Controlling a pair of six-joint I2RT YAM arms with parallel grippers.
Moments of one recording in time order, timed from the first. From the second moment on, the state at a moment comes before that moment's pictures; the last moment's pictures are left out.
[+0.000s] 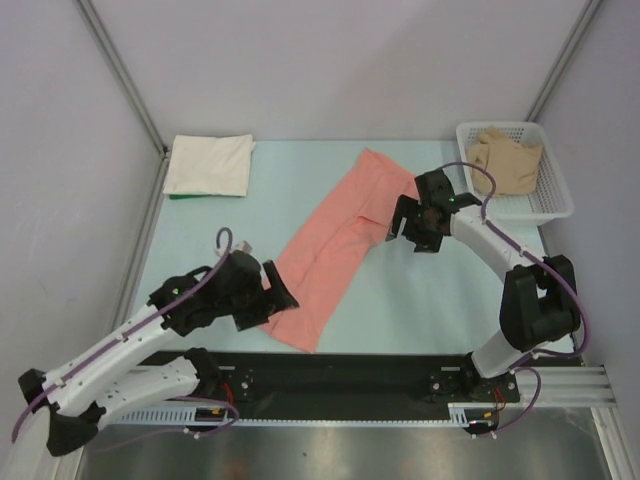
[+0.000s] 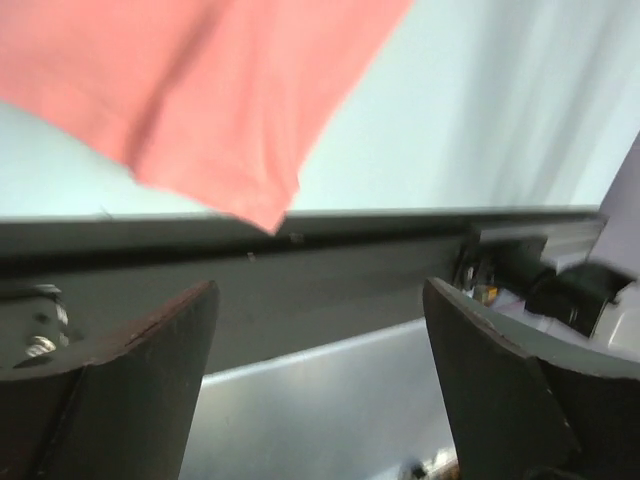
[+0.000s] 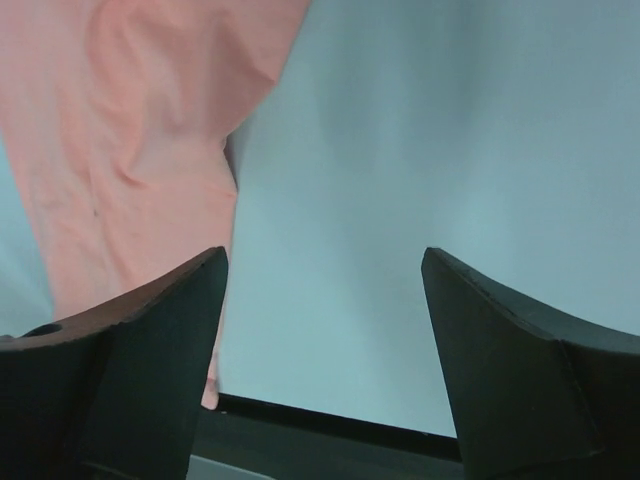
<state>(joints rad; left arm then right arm) -0.93 0.84 0.85 -0.97 -0.05 -1.23 0.30 1.59 1.23 -0.71 -0.08 0.58</state>
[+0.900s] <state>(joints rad) -0.27 1.13 0.88 -0.82 -0.03 -0.51 0.18 2.11 1.49 -0.24 -0.04 0.66</state>
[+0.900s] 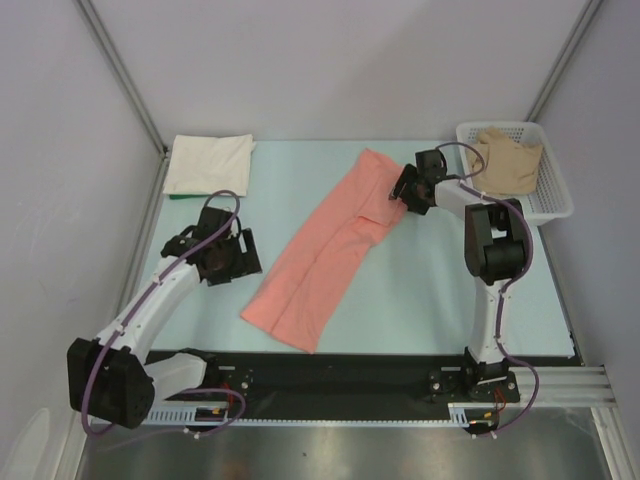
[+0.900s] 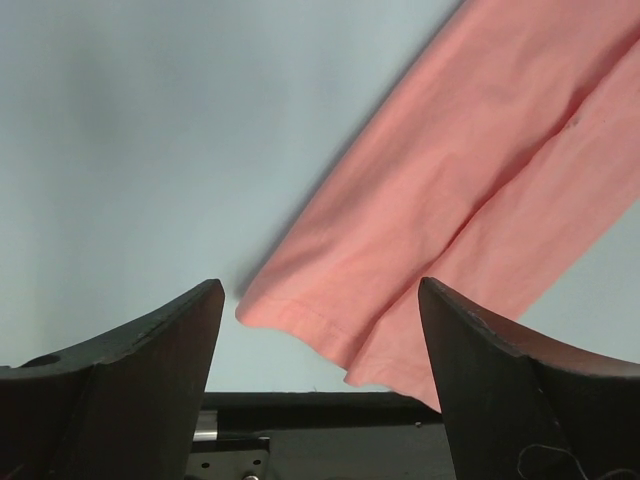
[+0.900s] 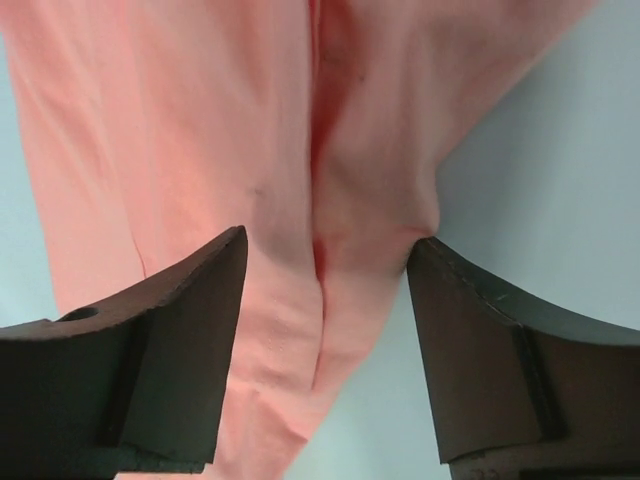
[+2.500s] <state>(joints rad) -0.21 1.35 0.98 -0.80 0.12 -0.47 0.75 1.42 0.59 -0.18 -0.44 0.99</state>
